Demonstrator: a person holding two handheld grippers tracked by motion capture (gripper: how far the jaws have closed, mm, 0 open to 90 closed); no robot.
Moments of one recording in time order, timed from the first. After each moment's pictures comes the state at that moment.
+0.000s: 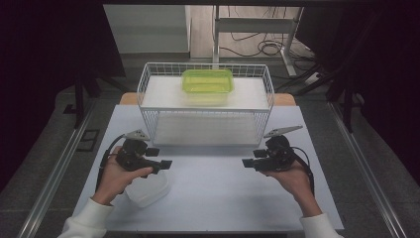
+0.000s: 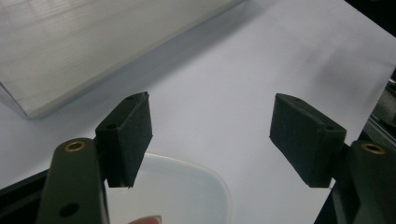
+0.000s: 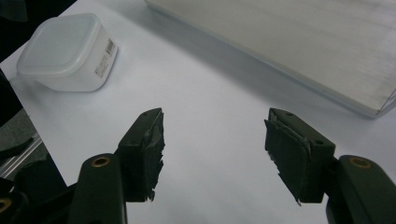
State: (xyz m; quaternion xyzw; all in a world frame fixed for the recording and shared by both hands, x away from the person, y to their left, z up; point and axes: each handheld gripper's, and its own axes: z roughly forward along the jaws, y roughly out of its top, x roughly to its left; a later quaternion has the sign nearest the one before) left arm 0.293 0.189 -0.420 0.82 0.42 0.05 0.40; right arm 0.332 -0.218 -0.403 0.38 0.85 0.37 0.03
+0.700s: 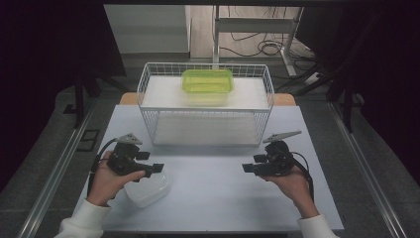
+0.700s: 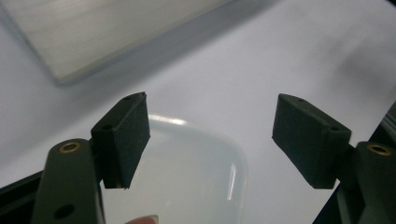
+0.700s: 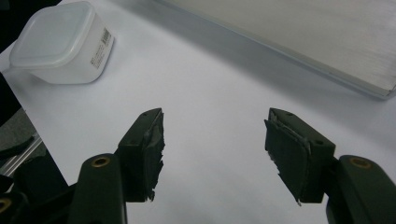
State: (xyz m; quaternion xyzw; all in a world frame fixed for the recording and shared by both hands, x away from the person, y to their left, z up) left arm 0.277 0.209 -0.423 0.81 0.45 0.06 0.37; right arm 0.326 -0.219 -0.415 0.39 0.85 0.36 0.03
